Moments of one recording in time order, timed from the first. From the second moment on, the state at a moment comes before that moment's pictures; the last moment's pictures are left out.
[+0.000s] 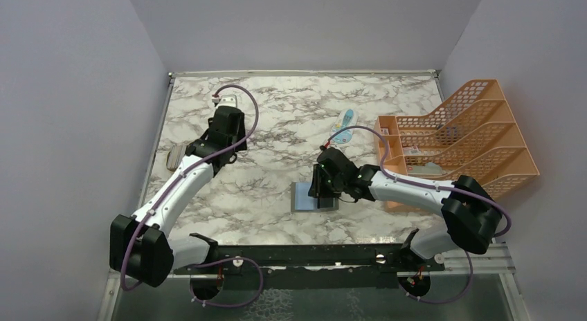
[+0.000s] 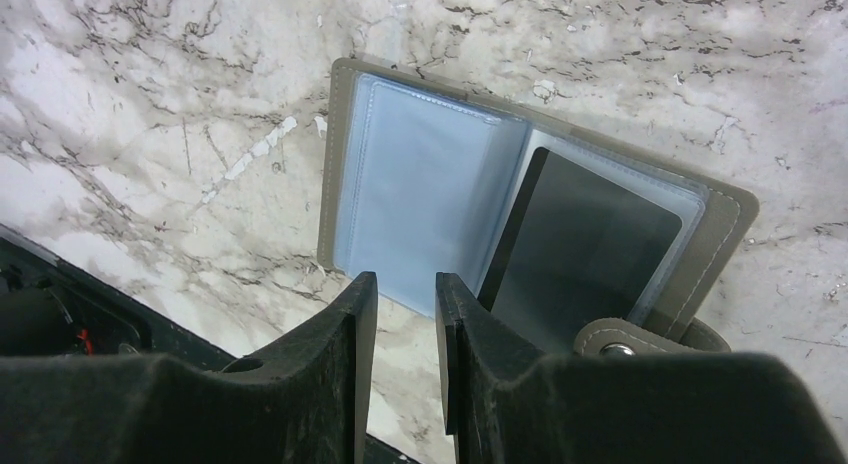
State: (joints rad) left arm -0.40 1.20 0.95 -0.46 -0.34 -0.33; right arm 0.89 1.45 0.81 -0.26 0.04 0.76
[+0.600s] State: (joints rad) left arm -0.03 1.38 0.94 -0.42 -0.43 0.07; right arm 0.89 1.47 0.83 -0.25 0.02 0.69
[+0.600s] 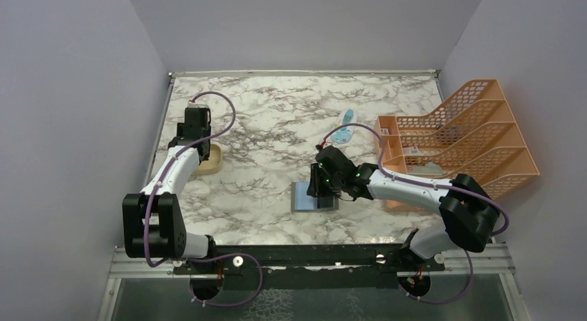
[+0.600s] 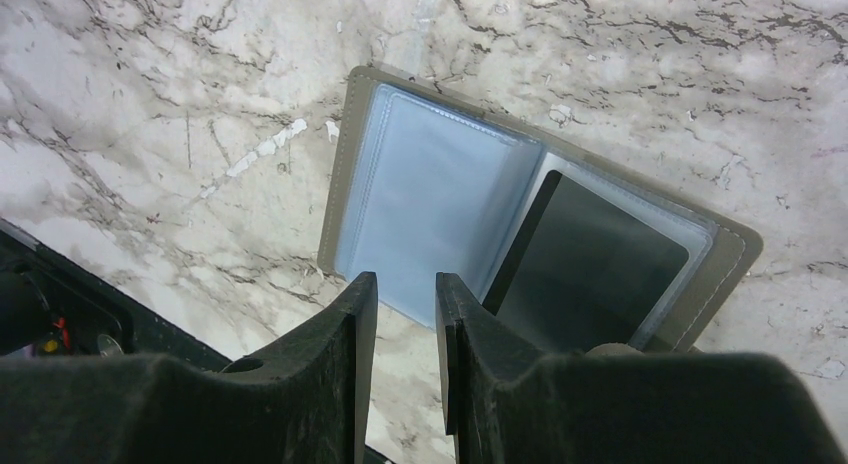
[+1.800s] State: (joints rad) left arm 0.12 1.58 0.94 -0.30 -0.38 0.23; right arm 0.89 1.47 0.83 -0.24 0.02 0.67
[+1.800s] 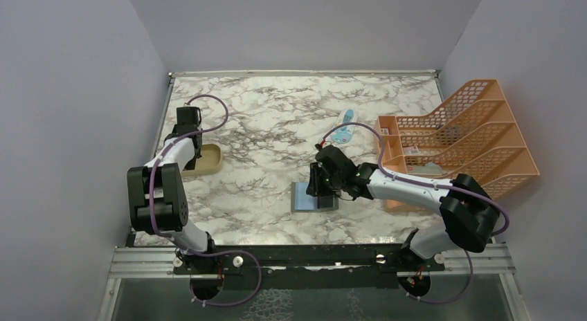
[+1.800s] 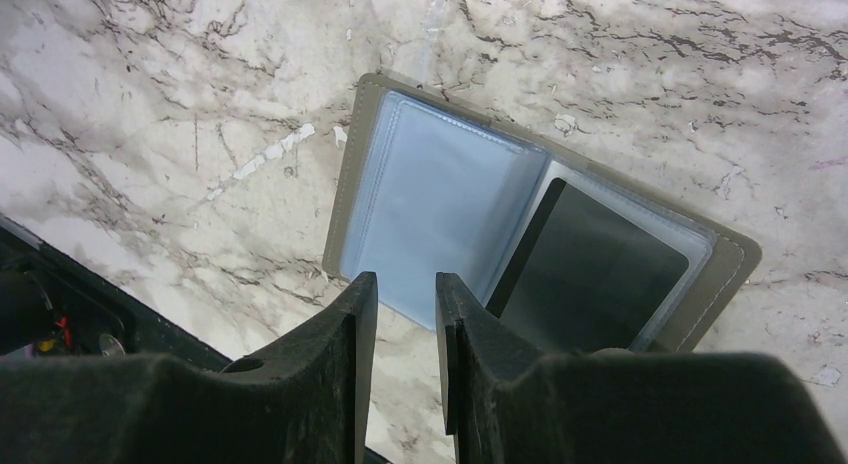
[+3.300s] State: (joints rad) left arm 0.12 1.39 0.99 -0.37 -0.08 -0.02; right arm 0.89 1.48 0.84 -0.26 0.03 0.67
